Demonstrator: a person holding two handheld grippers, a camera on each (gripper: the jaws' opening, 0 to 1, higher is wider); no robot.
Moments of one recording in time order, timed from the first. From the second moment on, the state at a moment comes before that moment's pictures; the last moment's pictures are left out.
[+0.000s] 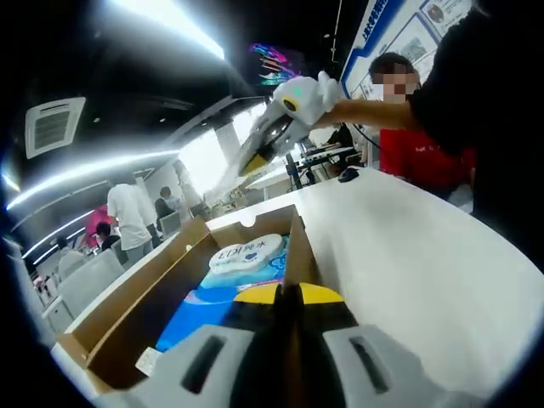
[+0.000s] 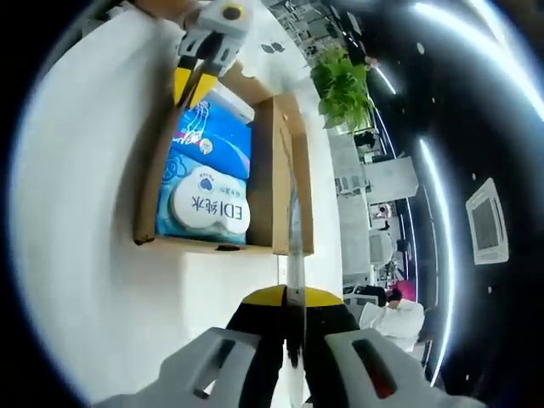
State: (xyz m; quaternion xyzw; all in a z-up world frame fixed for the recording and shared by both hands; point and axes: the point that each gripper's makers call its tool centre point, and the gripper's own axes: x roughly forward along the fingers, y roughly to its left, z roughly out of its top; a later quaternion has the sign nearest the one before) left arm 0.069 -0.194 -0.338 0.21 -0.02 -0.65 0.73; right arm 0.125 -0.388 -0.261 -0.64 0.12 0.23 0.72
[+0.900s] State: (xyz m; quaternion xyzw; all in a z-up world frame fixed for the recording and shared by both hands) left arm 0.070 -0.195 -0.337 0.21 -0.02 -0.65 0.74; right arm 0.148 -0.438 -0.343 -0.61 0.19 0.26 0.72
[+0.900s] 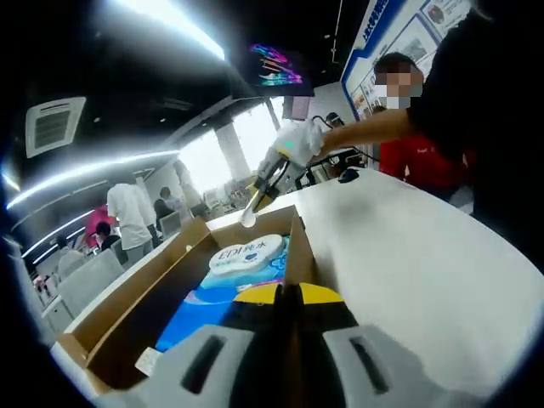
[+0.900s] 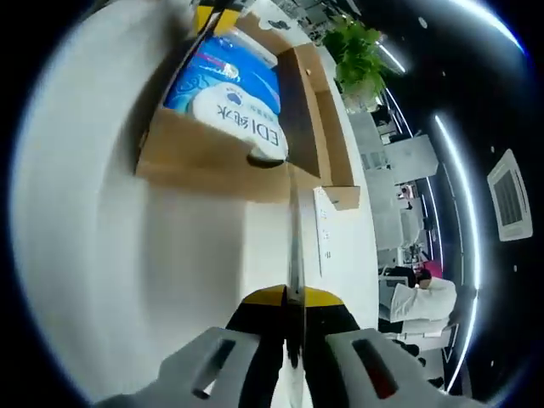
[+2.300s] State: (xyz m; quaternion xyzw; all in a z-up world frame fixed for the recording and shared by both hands) left arm 0.070 -0.192 -0.340 0.21 -0.02 -0.65 0.74; right arm 0.118 -0.454 -0.402 -0.56 0.27 0.31 0.72
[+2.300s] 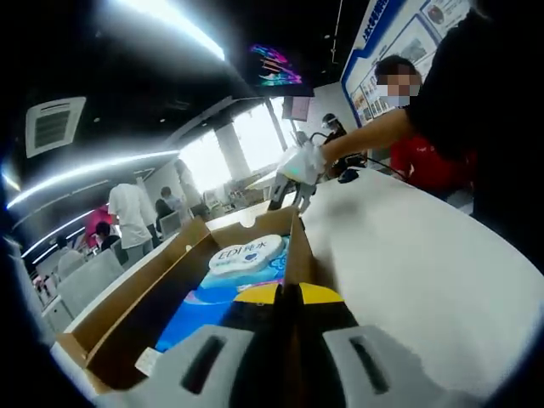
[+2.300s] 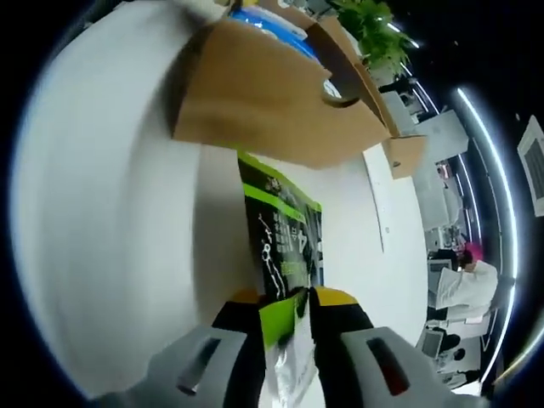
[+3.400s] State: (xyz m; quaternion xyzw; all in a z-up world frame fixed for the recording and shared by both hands) left arm 0.068 -0.194 -0.338 0.21 -0.02 -0.64 0.74; right arm 0.083 -0.458 -0.382 -0.51 0.29 0.31 0.75
